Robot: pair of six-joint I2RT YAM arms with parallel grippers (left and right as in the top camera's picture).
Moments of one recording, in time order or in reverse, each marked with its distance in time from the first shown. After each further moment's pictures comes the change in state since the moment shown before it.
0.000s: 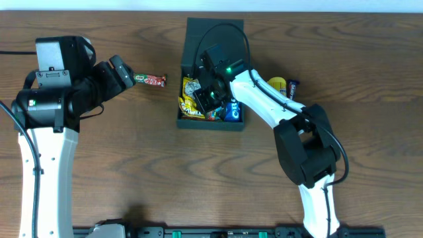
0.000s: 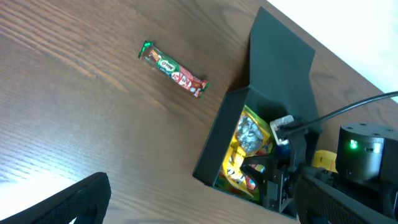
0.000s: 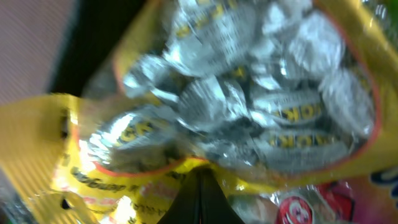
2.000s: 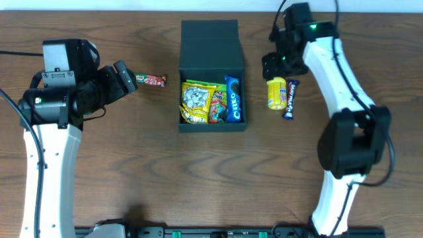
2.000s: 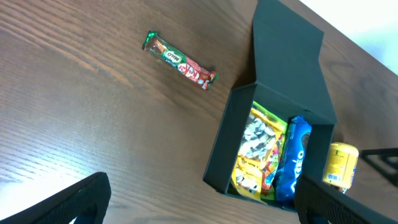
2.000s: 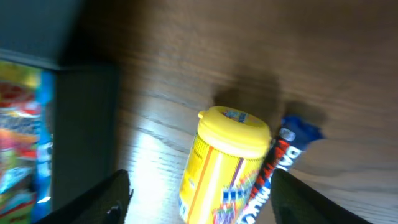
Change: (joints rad) left arm 0.000 0.010 -0.051 0.023 -0.001 0.039; right arm -0.407 -0.044 0.204 -0.317 0.300 -0.143
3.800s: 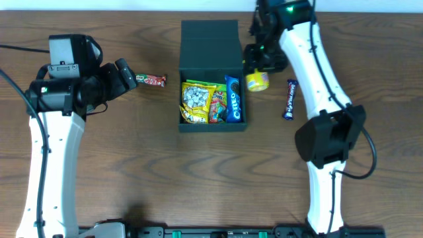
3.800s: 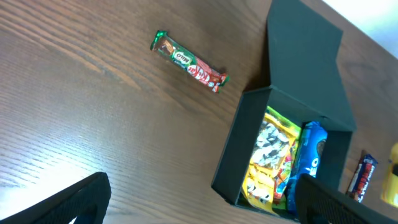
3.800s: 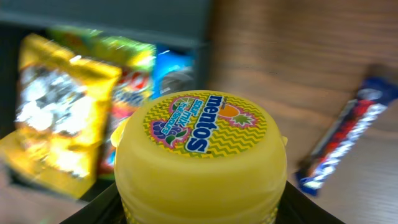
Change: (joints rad) left arm 0.000 0.068 -0.001 0.024 -0.027 0.004; right arm 0.151 0.141 0.470 -0.414 -0.064 0.223
